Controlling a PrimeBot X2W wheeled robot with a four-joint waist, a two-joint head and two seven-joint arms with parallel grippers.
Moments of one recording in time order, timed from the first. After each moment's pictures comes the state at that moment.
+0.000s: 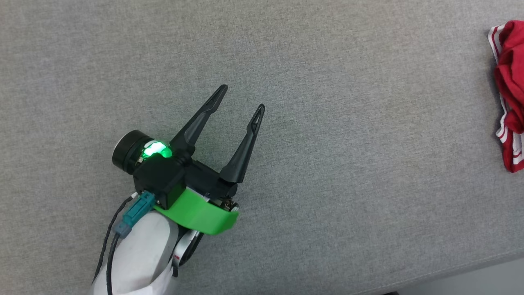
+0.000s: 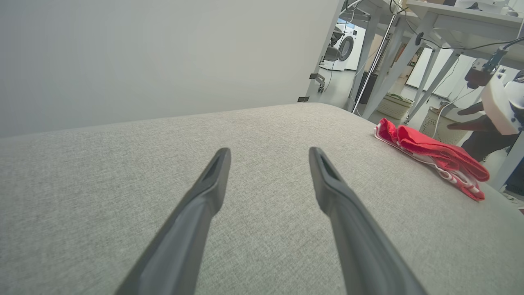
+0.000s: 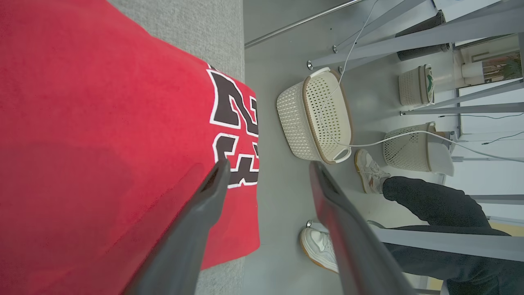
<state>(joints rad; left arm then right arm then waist) -0.35 0.26 -0.42 -0.11 -0.28 -0.13 -0.26 -0.68 -0.79 0.10 0.51 0.12 0.13 0.36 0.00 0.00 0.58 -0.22</state>
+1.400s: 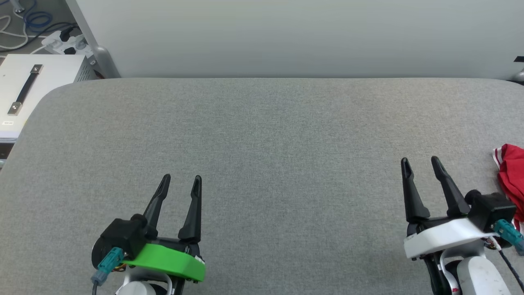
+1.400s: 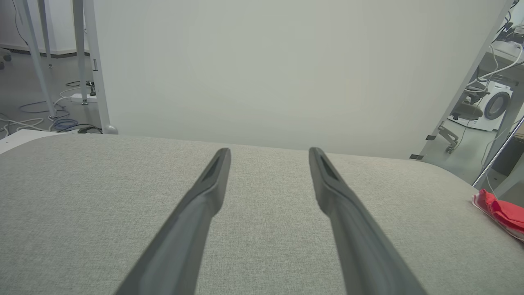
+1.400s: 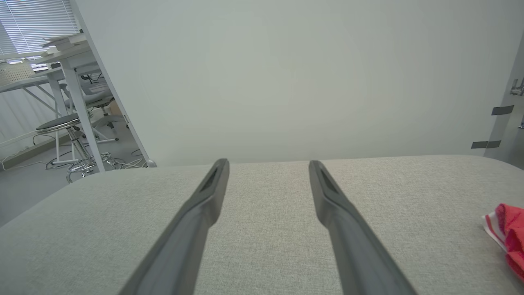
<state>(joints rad) -0.01 0.10 -0.13 0.04 -0.30 -0.13 -0.26 -0.11 -0.13 0.06 0.11 0.29 0.13 -0.23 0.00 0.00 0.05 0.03</state>
